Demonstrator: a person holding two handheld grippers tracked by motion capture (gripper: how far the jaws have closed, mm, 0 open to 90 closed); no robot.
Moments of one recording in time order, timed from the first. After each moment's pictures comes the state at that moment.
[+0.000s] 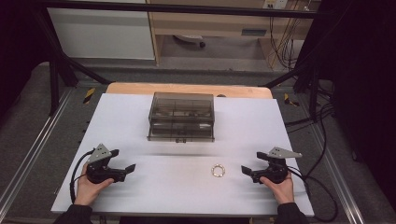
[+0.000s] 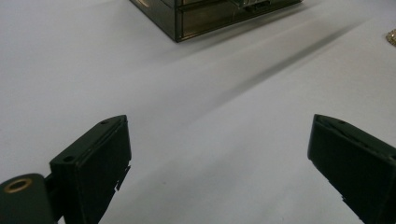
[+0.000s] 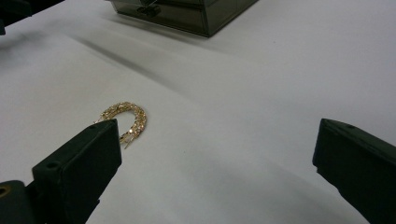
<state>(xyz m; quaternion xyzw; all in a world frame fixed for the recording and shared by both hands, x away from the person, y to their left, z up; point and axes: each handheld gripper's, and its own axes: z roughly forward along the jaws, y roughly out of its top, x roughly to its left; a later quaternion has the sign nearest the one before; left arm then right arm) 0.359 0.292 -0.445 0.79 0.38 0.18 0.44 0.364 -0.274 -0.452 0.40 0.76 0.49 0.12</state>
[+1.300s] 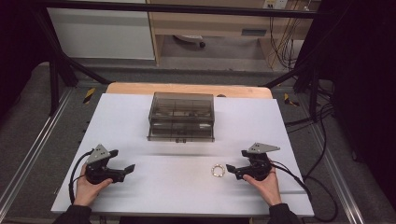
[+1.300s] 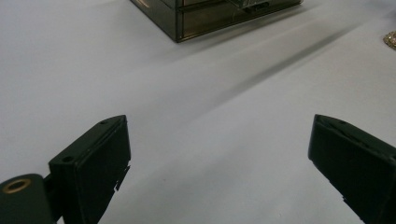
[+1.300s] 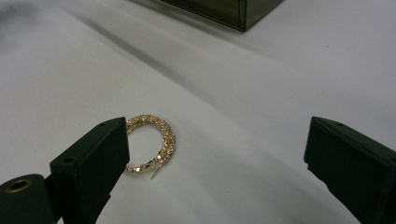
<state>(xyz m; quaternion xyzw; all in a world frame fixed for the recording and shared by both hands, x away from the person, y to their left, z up) 0.357 0.294 -0.443 0.78 0.39 0.18 0.45 0.377 -0.220 -0.444 0.39 0.80 0.44 0.12</state>
